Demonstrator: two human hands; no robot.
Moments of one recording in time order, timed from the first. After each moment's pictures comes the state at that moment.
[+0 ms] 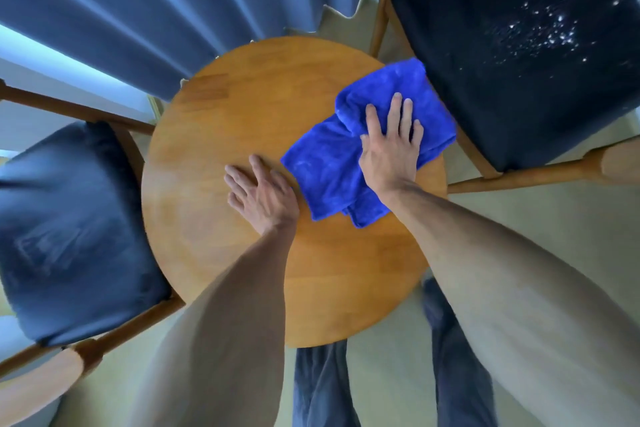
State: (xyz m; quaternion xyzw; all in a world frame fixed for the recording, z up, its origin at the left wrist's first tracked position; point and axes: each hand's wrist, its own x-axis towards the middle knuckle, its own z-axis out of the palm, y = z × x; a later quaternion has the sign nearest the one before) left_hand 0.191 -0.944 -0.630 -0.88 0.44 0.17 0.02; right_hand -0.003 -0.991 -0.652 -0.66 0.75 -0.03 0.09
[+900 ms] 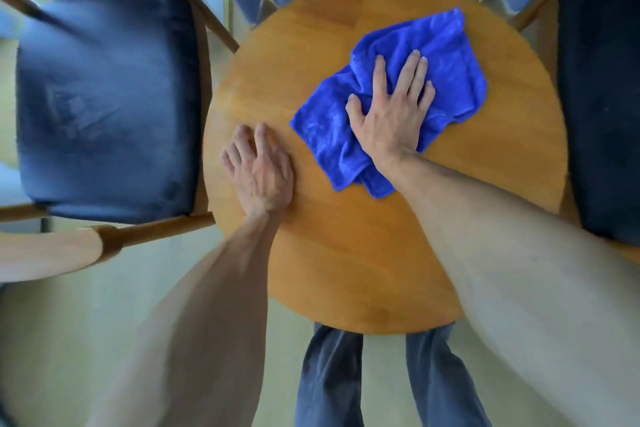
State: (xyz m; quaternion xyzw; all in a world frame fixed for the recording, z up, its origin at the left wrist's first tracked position) left_hand 0.327 -0.873 -0.656 -0.90 0.43 0.05 -0.03; right_hand 0.169 -1.013 -0.665 -0.77 0.64 -0.02 0.07
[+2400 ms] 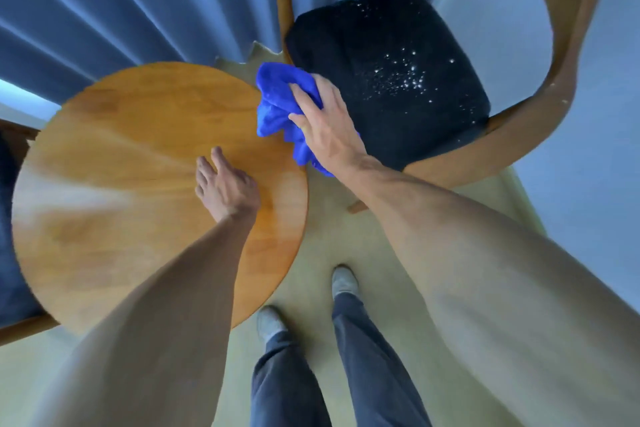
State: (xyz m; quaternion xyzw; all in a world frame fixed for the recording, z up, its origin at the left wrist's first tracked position) left_hand 0.005 -0.951 -0.586 -0.87 0.45 0.18 -0.08; right_hand -0.170 -1.025 -0.559 -0.78 0.58 -0.22 0.10
